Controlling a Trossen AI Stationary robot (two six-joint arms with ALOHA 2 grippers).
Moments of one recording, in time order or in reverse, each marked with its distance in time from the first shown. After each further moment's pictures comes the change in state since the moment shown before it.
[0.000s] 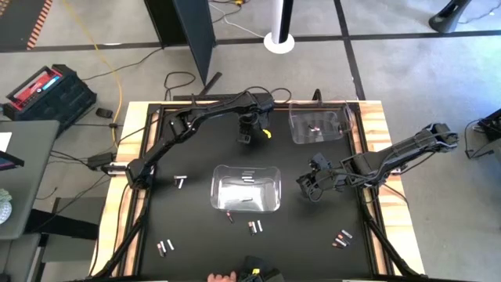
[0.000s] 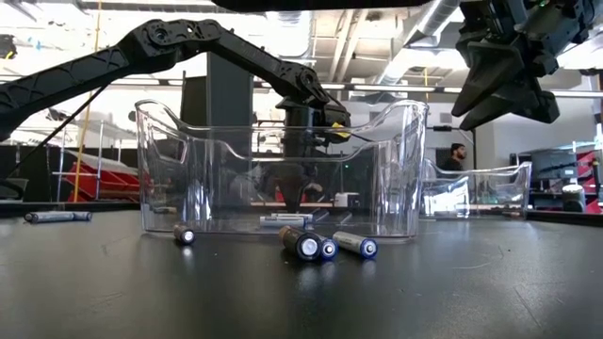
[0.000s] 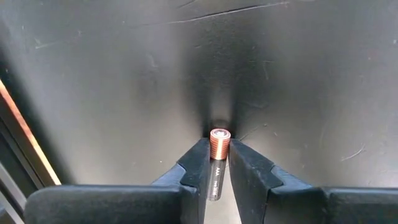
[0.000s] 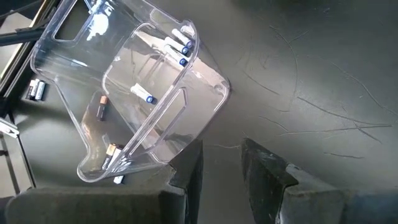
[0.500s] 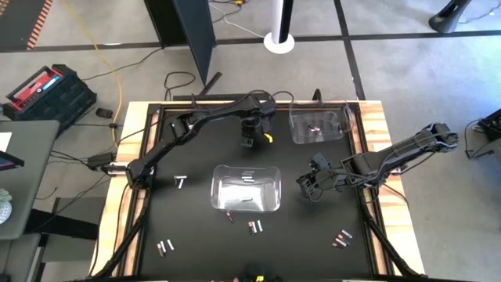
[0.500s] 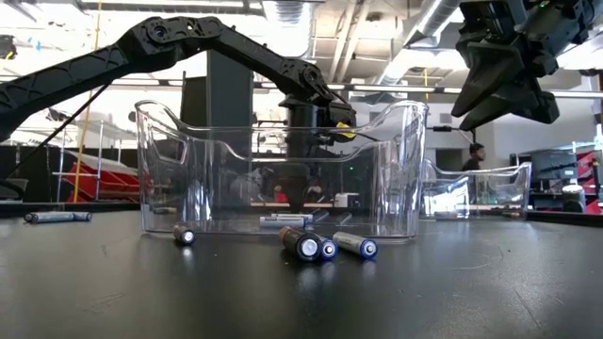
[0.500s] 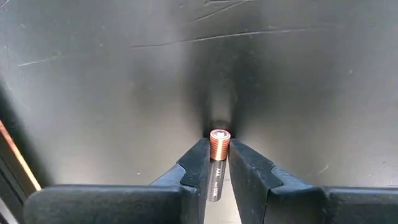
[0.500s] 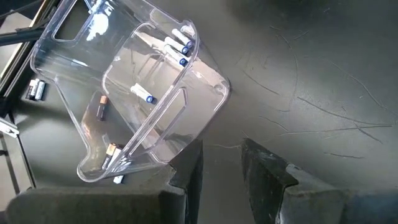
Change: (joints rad) left arm -0.041 0.000 0.000 -0.001 0.005 -0.052; right arm 0.000 0.000 0.000 0.000 0.000 -0.001
